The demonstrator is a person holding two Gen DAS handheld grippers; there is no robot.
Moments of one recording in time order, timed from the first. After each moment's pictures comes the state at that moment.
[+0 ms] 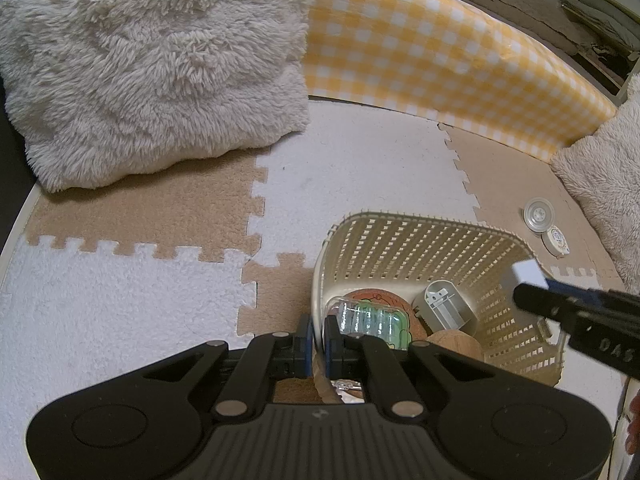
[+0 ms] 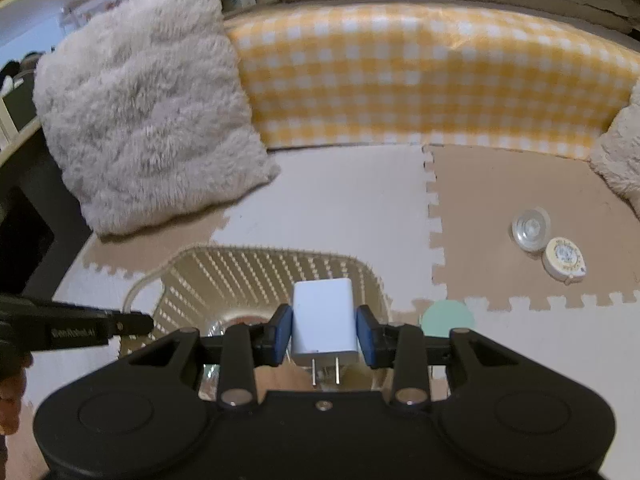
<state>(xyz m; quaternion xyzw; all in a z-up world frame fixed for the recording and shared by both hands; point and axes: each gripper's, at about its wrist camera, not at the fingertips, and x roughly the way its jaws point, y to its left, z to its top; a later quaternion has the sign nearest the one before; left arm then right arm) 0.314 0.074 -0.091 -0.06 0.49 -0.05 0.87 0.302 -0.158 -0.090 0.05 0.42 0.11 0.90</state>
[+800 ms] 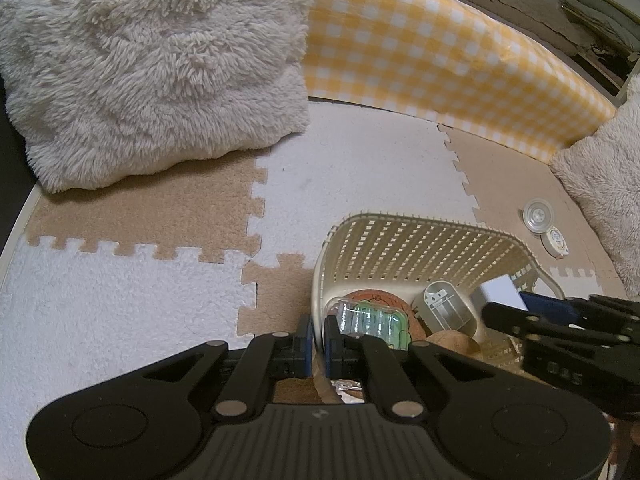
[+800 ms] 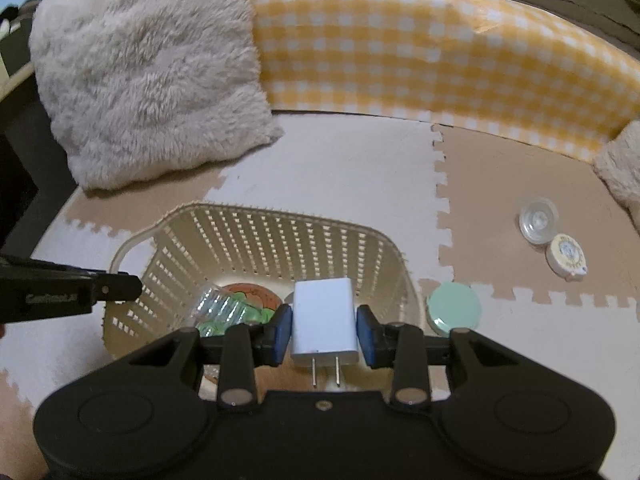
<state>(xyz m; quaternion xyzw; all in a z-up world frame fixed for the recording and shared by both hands) 0.313 0.074 -0.090 -0.06 0.49 -0.05 0.87 0.312 -0.129 -0.103 -0.02 0.45 0.11 0.89</state>
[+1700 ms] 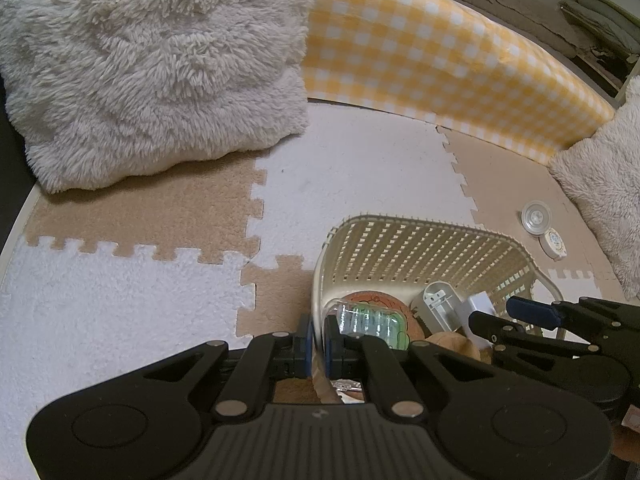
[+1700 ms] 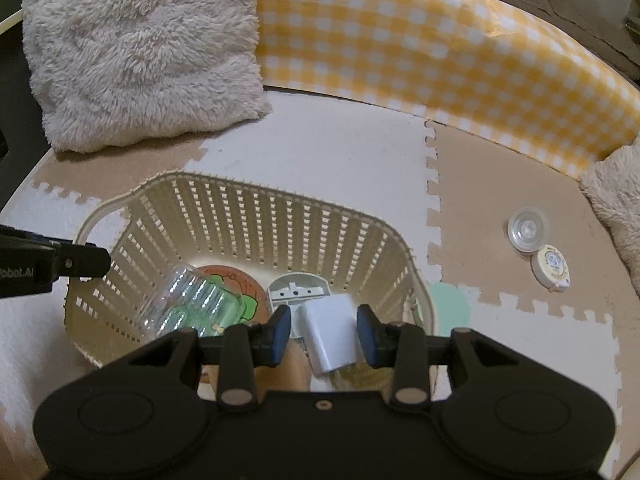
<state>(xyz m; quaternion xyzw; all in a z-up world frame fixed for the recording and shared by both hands) 0.312 0.076 -0.088 -0.06 0.49 -0.06 0.87 0.313 -0.111 -0.113 -0.08 0.46 0.08 0.88</state>
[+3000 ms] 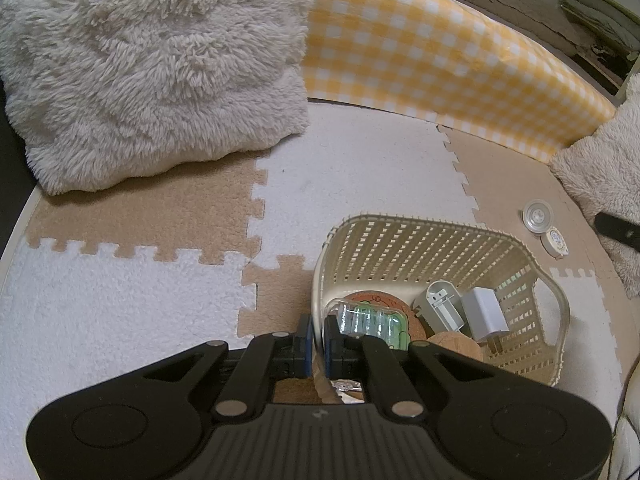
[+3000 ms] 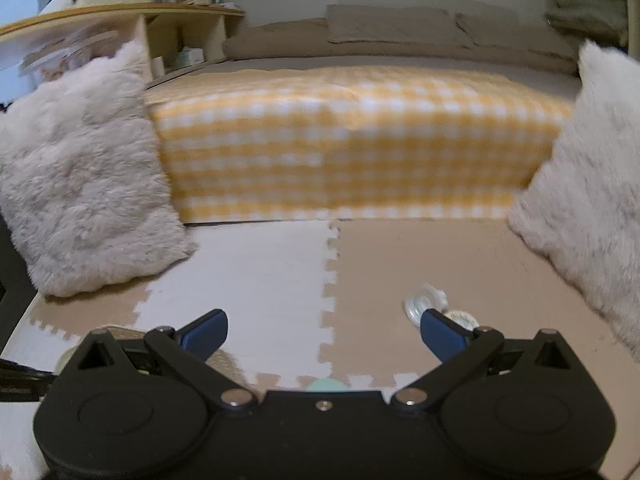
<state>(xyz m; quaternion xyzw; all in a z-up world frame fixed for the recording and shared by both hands) 0.313 0.076 -0.090 -0.06 0.49 -0.05 0.87 0.321 -0.246 -0.060 0.04 0.34 0.03 0.94</state>
